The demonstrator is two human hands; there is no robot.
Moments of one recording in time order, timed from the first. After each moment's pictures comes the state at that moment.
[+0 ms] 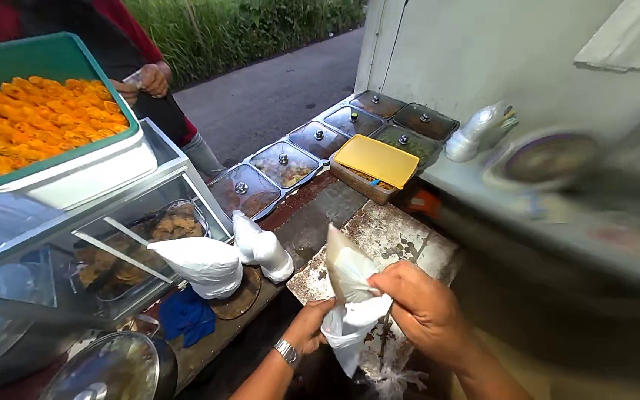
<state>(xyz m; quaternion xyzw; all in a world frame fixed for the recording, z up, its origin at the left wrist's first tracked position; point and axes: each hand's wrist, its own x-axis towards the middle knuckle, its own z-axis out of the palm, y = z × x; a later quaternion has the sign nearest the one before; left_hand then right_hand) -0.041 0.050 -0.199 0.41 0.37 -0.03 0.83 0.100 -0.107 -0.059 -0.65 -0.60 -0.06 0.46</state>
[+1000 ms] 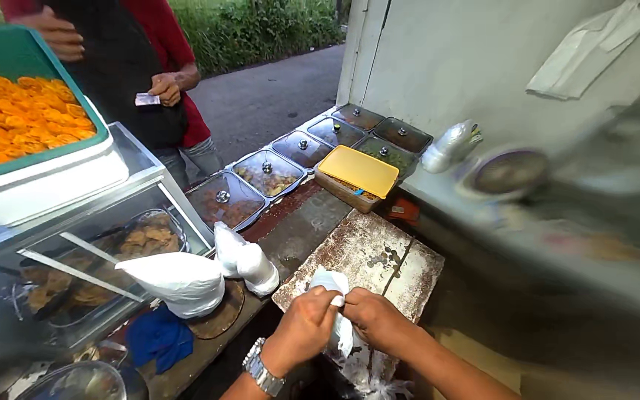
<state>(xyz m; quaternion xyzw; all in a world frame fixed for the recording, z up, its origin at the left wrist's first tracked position) -0.030 0.076 -0.137 0.89 0.03 0.22 0.40 0.118 -0.083 -0.139 -0.70 -0.68 0.06 0.19</state>
